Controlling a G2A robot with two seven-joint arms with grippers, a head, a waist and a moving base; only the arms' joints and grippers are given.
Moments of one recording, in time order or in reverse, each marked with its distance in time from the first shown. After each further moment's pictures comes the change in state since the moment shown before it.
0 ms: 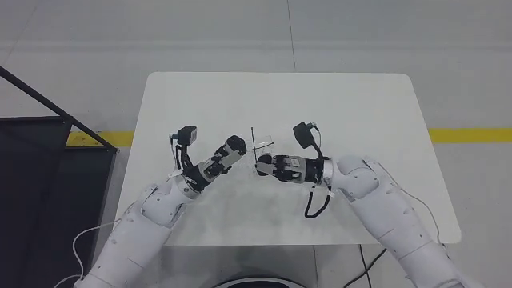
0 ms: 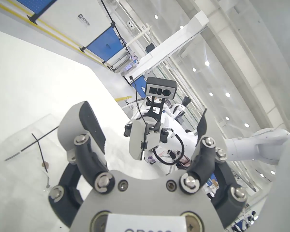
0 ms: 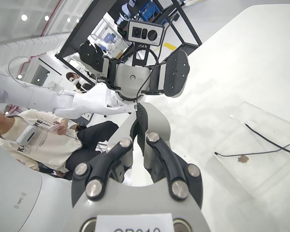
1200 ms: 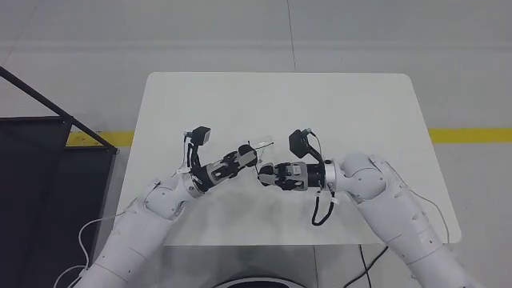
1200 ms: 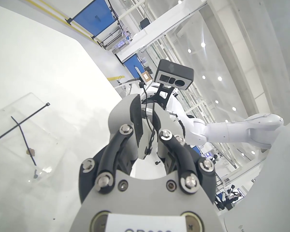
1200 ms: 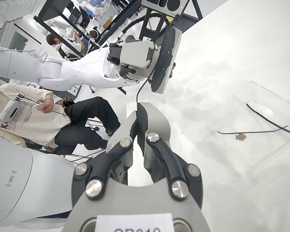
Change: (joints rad) left arm -0.064 -0.013 0.053 0.072 -0.057 -0.012 -0.149; right arm -0.023 0.044 0.021 -0.109 -0.066 0.057 0.094
